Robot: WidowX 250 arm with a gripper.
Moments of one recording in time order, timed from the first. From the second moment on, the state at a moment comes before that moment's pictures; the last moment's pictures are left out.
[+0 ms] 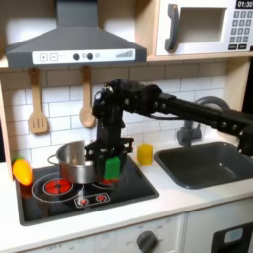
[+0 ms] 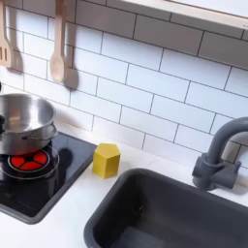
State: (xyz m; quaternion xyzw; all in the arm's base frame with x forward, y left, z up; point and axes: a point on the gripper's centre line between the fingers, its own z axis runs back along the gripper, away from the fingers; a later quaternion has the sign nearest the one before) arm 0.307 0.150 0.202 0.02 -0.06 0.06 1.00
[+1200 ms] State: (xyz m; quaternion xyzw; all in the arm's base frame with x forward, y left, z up) arm 0.391 0.160 0.226 0.02 -0.13 0.10 0.99
